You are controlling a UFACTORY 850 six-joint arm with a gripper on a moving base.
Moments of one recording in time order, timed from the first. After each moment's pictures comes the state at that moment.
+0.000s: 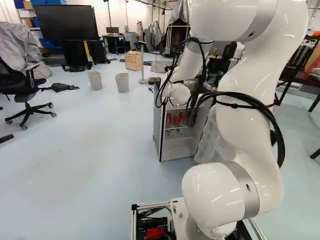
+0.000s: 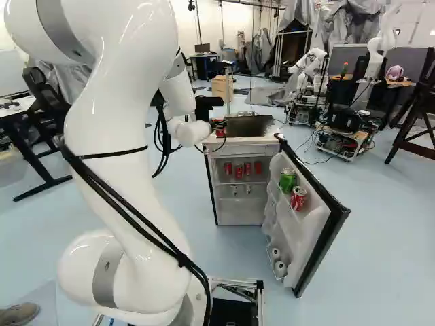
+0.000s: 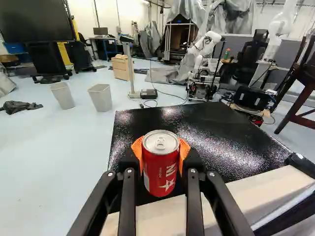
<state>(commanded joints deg) 0.2 -21.0 -46.7 12.4 51.7 -7.2</state>
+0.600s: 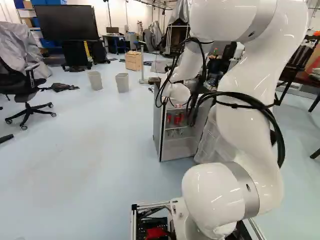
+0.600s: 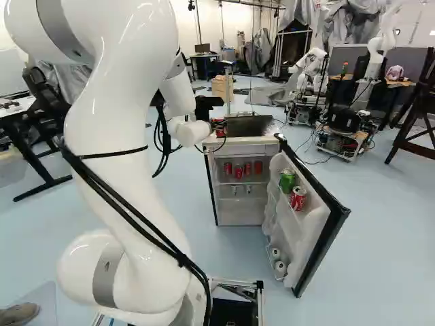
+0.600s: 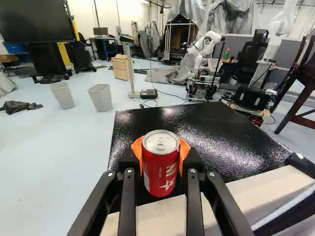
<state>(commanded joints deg) 0.2 -21.0 -46.7 12.4 51.7 -7.2</state>
